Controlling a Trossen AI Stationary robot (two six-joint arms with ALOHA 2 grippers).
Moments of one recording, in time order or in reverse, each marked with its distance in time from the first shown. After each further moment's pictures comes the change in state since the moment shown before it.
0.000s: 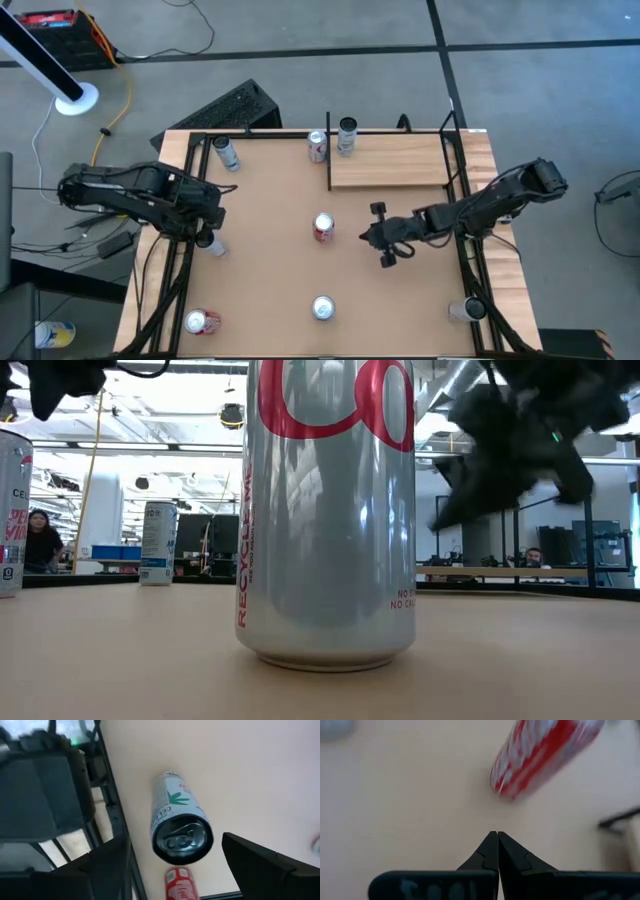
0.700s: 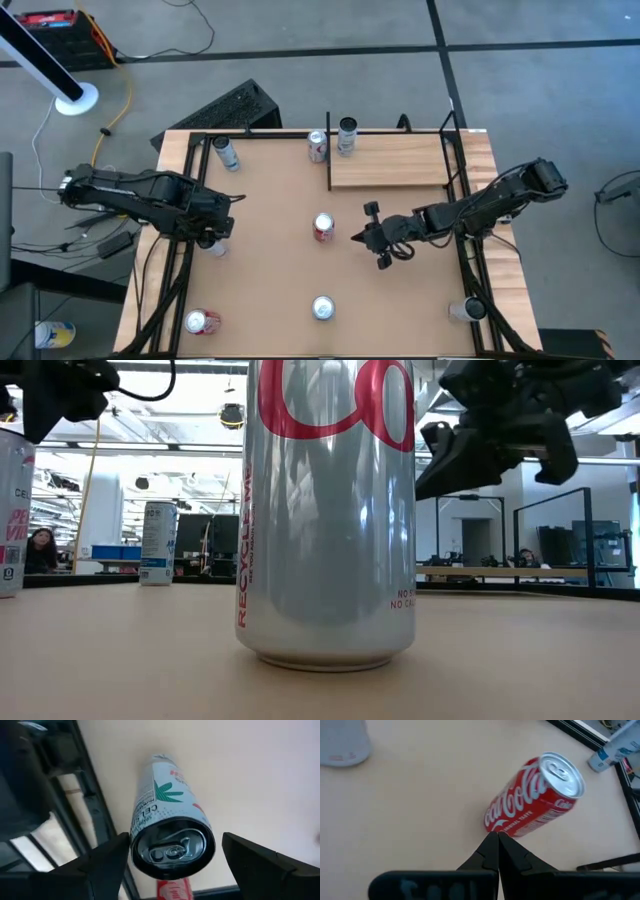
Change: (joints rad) left arm -0.018 0.006 -0.143 0.185 0.087 -0.026; right arm 0.011 0.000 0.078 0.048 -0.001 -0.154
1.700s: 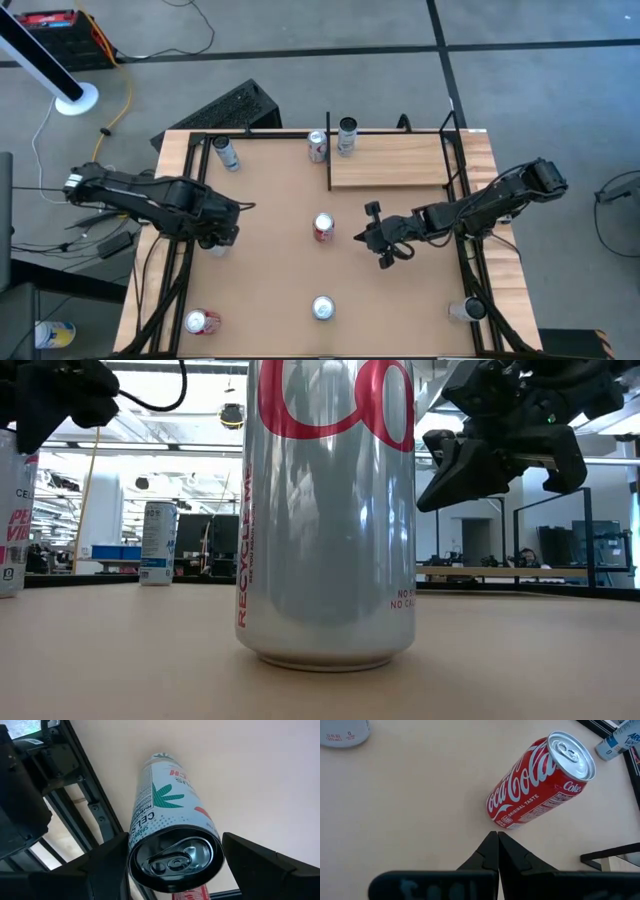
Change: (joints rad) left arm -0.028 0.099 0.000 0.002 0.001 0.107; right arm -0.001 0.000 0.000 -0.057 -0.001 0.009
